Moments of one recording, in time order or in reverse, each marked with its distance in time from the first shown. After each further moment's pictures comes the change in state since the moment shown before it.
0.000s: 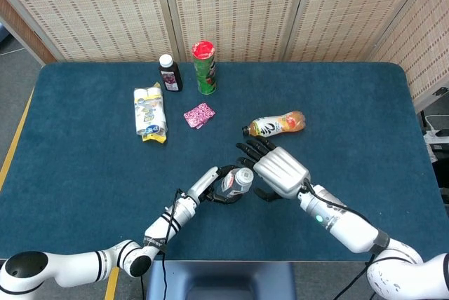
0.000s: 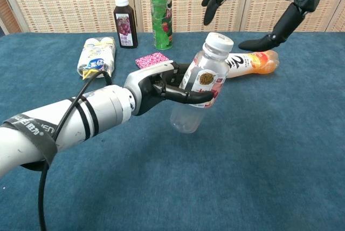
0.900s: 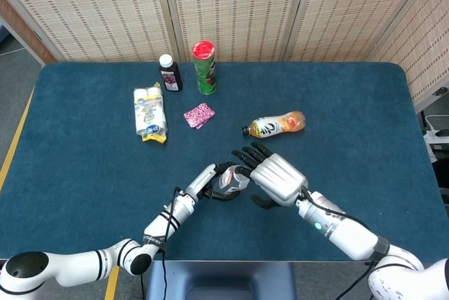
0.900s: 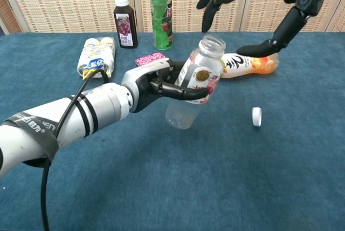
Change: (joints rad) left arm 0.003 -0.007 -0.012 0.027 -0.013 0.012 0.004; right arm -0.019 0.008 -0.008 -0.045 -0.038 0.023 -0.015
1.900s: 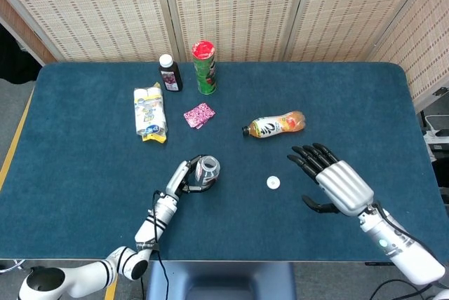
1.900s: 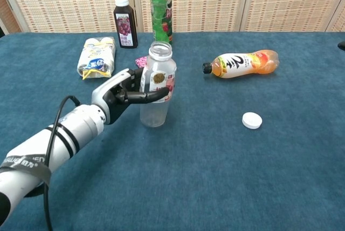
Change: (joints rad) left arm 0.110 -0.173 0.089 0.378 0.158 0.235 -0.364; right arm -0.391 0.068 -0.109 0.193 -0.518 0.278 0.443
